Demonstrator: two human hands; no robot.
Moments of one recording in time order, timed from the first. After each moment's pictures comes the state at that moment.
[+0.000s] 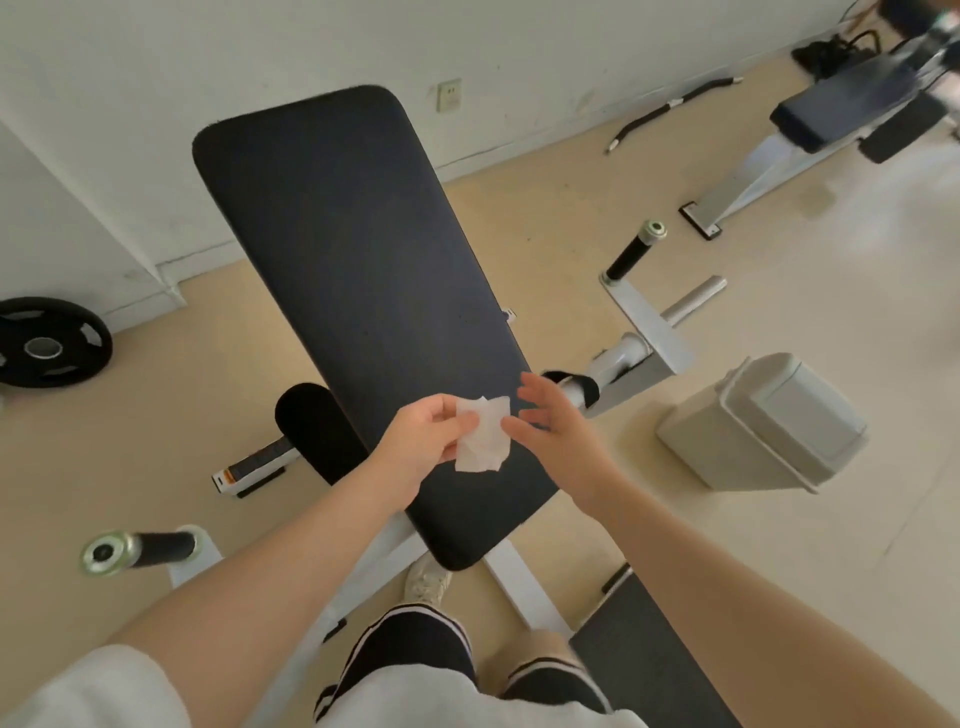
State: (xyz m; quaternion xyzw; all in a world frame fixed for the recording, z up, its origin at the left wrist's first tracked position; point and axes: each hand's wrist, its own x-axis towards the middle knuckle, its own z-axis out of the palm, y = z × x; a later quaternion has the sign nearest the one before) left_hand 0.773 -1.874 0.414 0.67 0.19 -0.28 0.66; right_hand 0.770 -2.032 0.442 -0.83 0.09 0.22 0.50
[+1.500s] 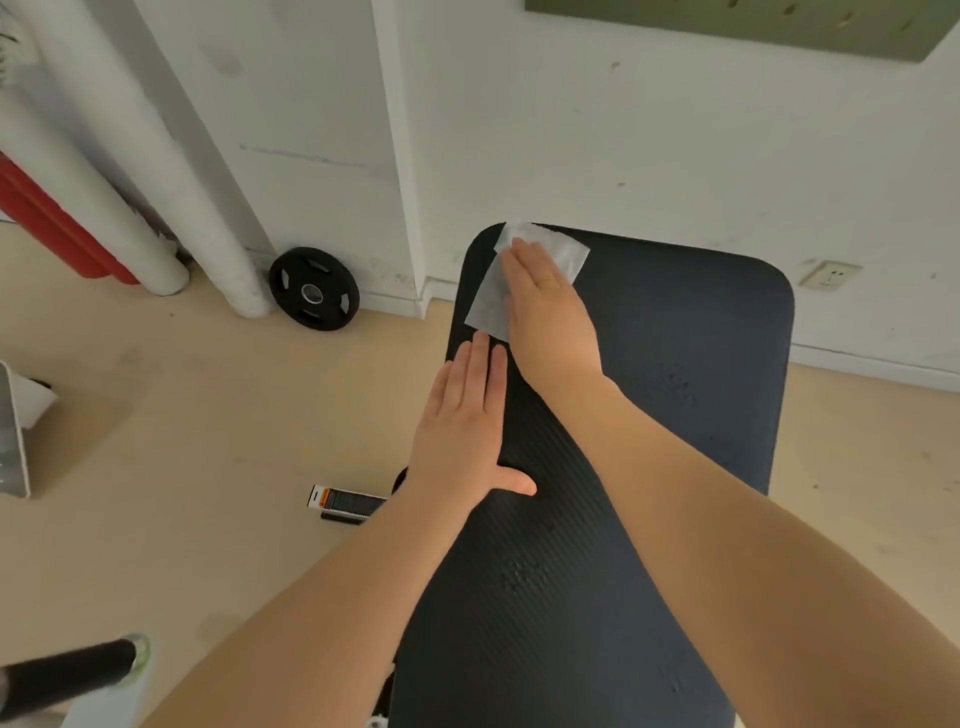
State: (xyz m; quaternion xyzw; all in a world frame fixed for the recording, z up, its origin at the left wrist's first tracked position) left_hand 1.011 -1.726 0.307 0.97 0.24 -0.03 0.06; right_hand 1.139 -1.742 0.339 -0.85 -0.49 0.01 0.19
